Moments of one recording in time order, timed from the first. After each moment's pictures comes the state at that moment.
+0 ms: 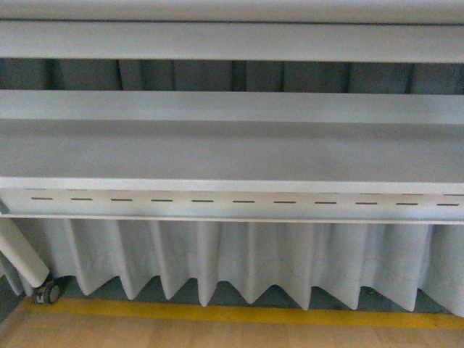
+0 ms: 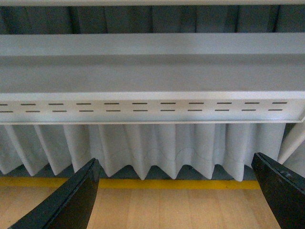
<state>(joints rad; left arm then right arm) 0.00 0.00 0.01 0.00 0.00 0.00 0.00 0.00 0.01 -0.01 0.00 -0.01</state>
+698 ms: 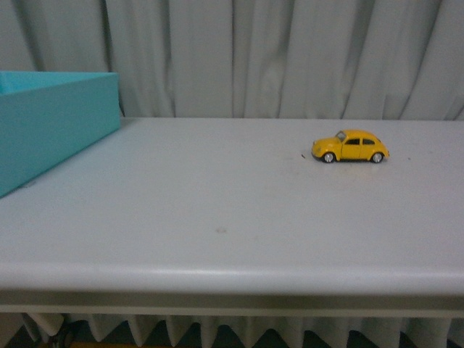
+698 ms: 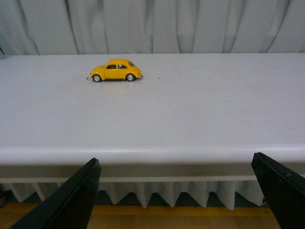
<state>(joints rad) 0.00 0.00 0.01 0.00 0.00 0.00 0.00 0.00 0.01 0.00 0.00 -0.01</state>
